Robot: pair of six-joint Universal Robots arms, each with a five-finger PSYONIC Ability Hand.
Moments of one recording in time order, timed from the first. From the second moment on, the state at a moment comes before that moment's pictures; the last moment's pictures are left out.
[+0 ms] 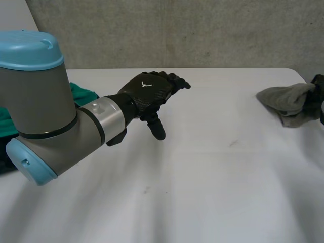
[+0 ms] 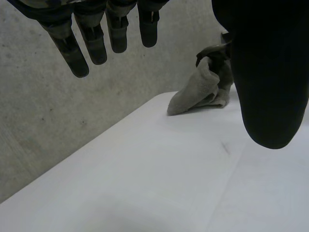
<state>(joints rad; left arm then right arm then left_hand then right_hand) 4.13 -1.97 -1.20 2.98 -1.23 3.31 1.45 -0.27 0.24 0.11 1.48 3.10 0.19 0.20 0.21 0.21 0.05 0.92 1.16 1.10 1.19 0.94</state>
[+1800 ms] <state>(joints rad) 4.82 -2.34 -1.15 3.24 -1.34 3.82 1.92 -1.16 1.57 -0.03 1.20 2.62 1.12 1.17 1.16 1.17 0.94 0.20 0.22 0.22 0.24 0.06</state>
